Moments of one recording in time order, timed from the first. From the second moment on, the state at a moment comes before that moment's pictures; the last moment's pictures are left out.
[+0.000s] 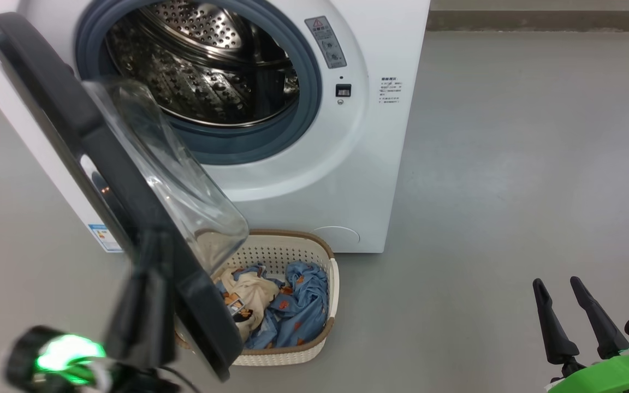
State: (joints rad) left arm 0.04 0.07 -0.16 -0.52 -0.32 -0.13 -0.11; right arm 0.05 -0.26 0.08 0.19 0.50 0.12 -0.25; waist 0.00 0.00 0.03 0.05
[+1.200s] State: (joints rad) left arm -0.02 0.05 -0.37 0.09 -0.50 -0.06 -0.19; right arm 0.05 -0.26 0.09 0.19 0.50 0.12 -0.25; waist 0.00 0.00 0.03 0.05
